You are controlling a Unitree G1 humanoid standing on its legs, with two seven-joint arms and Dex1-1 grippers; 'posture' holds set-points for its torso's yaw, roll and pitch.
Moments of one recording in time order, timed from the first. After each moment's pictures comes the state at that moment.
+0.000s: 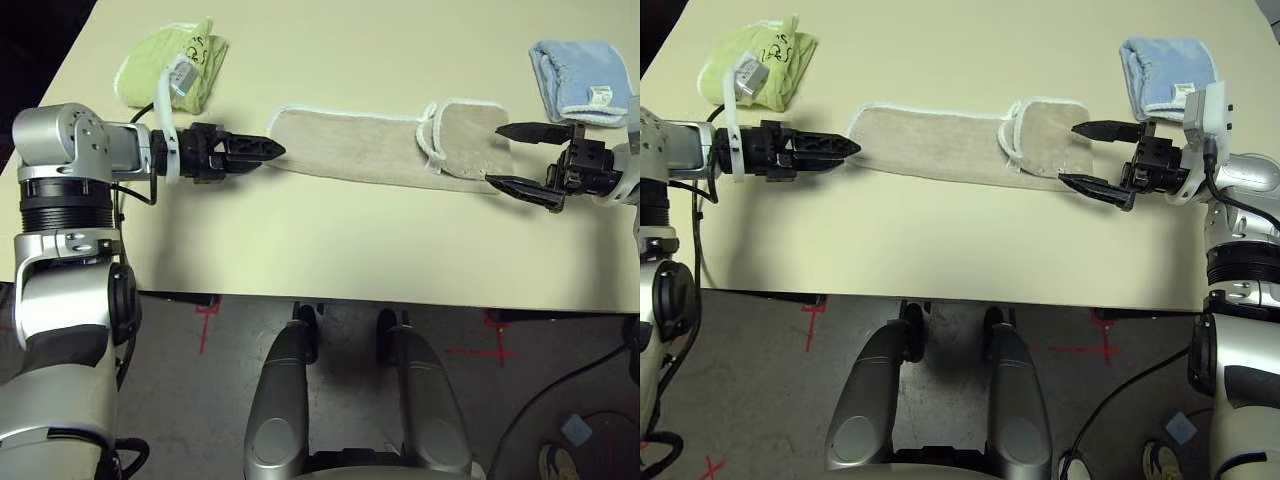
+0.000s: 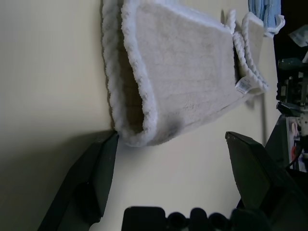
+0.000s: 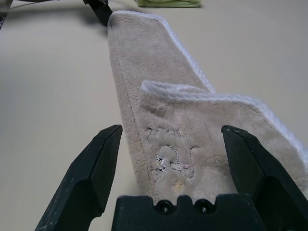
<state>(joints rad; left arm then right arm) -1.15 0.67 0.13 0.54 -0.49 1.47 -0.93 -0.82 -0.74 -0.20 0.77 0.37 -0.24 1.53</state>
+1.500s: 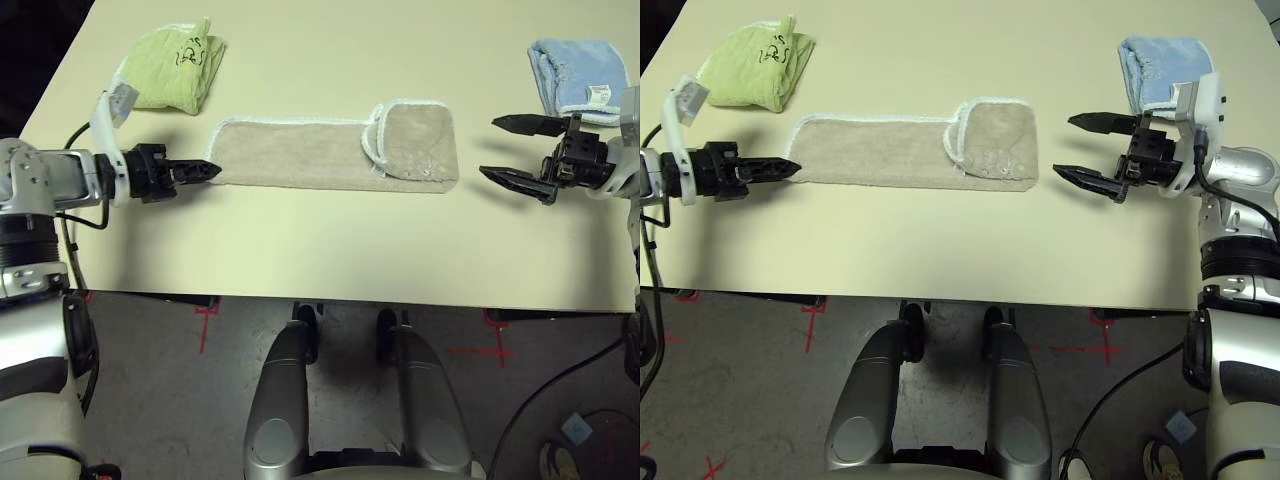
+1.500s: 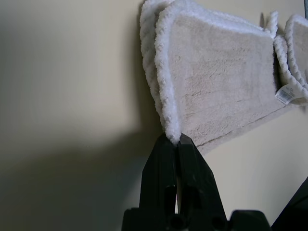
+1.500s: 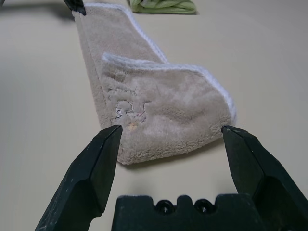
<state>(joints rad) -0.93 0.86 0.22 0.37 -0.57 1.43 -0.85 -0.86 -0.73 -0.18 0.80 0.35 -0.24 1.49</state>
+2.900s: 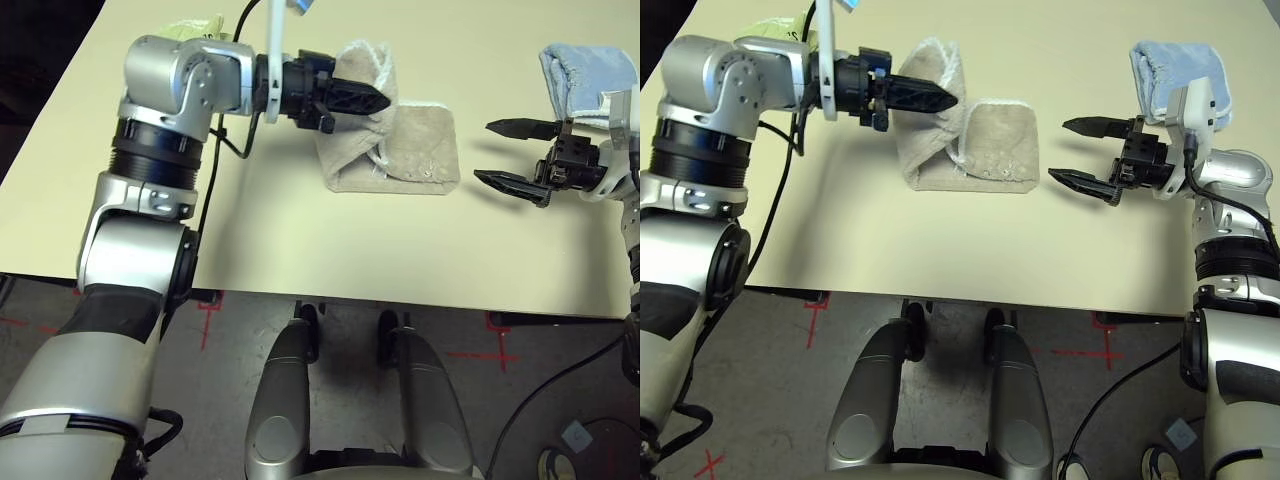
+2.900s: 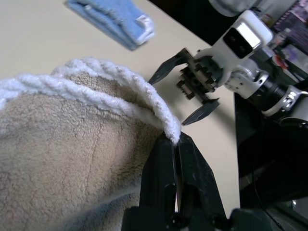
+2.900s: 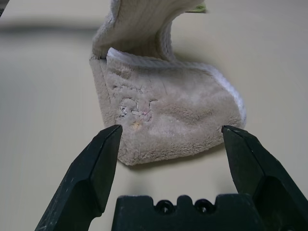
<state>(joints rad) -1.45 0.40 -0.20 0.58 -0.45 0.95 -1.17 -0.83 -0.72 -0.17 0.75 0.36 -0.24 1.47</state>
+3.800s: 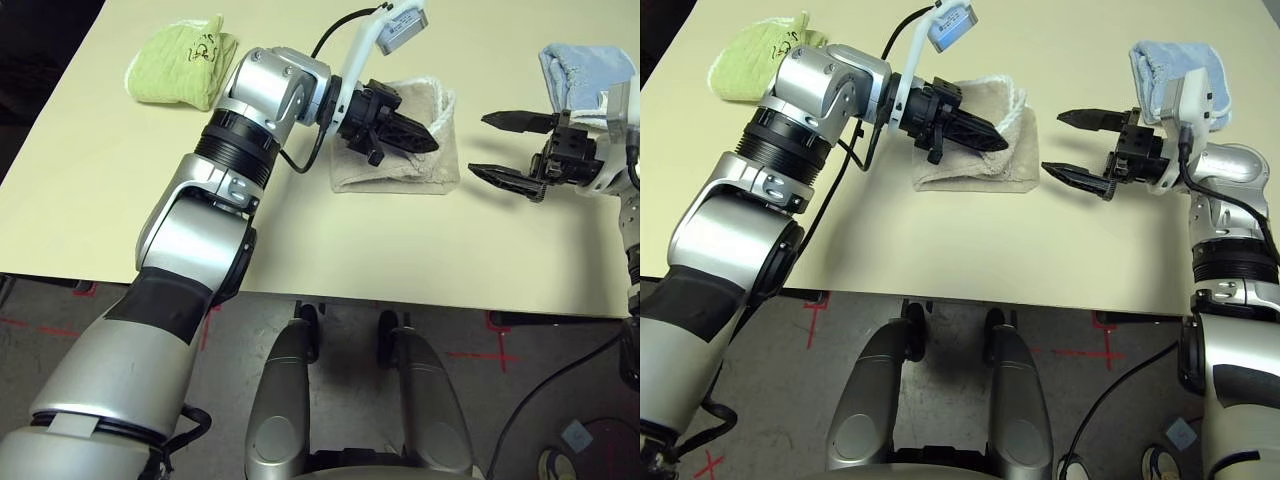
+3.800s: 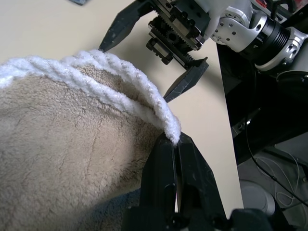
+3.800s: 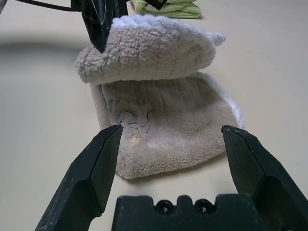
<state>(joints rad) -1.49 0.25 -0.31 0.76 -0.24 0.78 -1.35 -0.81 -0.70 -0.17 0.65 0.36 -0.17 1.42</state>
